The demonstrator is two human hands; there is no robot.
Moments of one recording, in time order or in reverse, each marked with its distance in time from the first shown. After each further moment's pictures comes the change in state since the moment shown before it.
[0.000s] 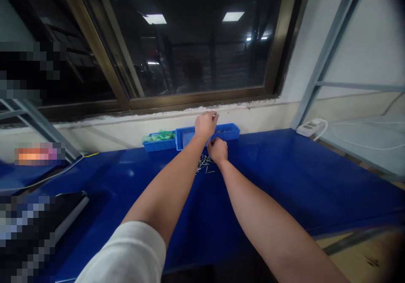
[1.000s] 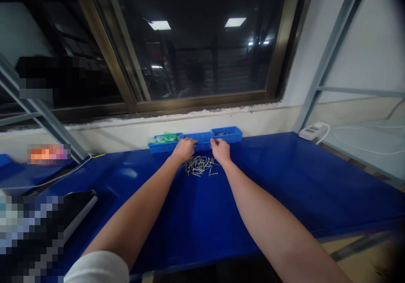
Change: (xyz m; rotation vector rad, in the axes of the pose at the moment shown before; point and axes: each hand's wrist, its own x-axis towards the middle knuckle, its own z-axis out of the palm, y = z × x) left_hand -0.068 -0.103 -0.031 0.285 -0.468 0.108; right_hand 0.012 0.008 0.013 0.272 -0.002 0.011
